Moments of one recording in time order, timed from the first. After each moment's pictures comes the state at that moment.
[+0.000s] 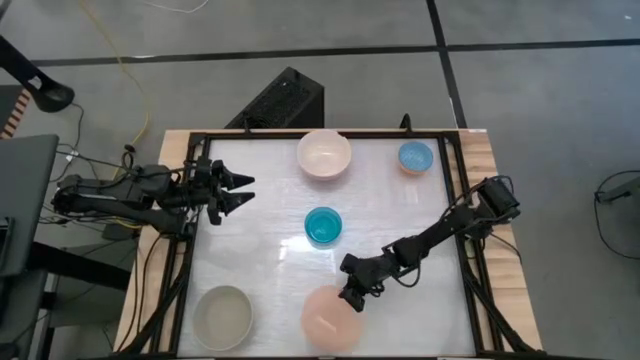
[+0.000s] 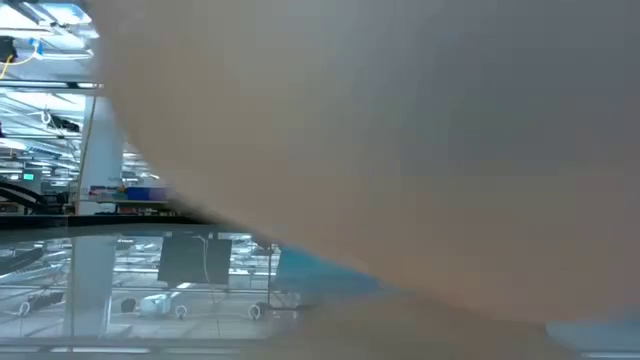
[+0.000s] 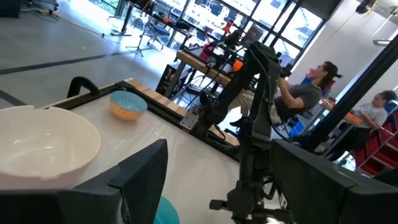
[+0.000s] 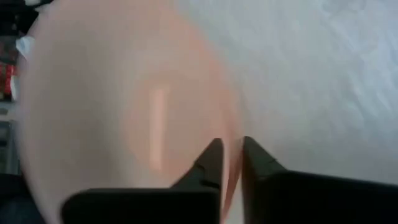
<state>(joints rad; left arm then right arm) -0.10 0.60 0.70 -0.05 -0.28 -0.48 0.44 1.78 0.84 0.33 -0.05 1.02</state>
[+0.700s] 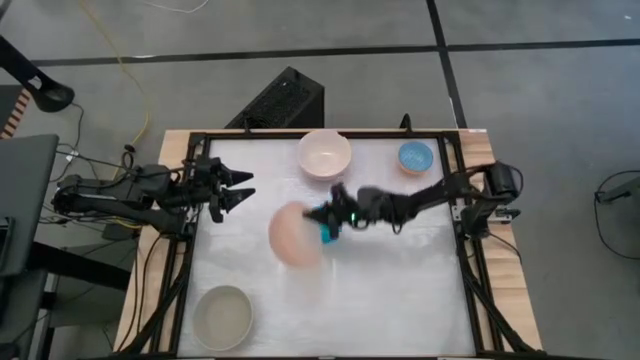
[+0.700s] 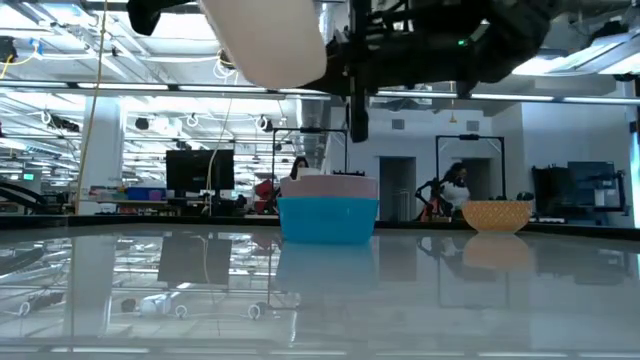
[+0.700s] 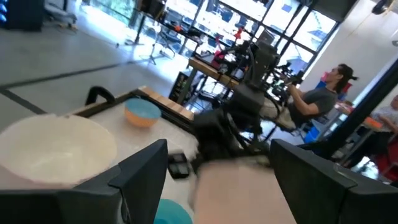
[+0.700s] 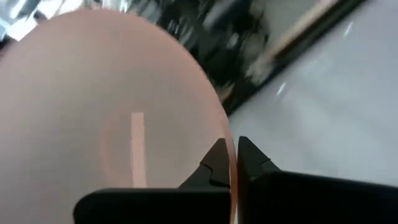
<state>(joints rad) -0.10 0.59 0.70 -0.04 -0.34 -0.43 -0.01 1.70 0.85 0.84 -0.01 0.75</state>
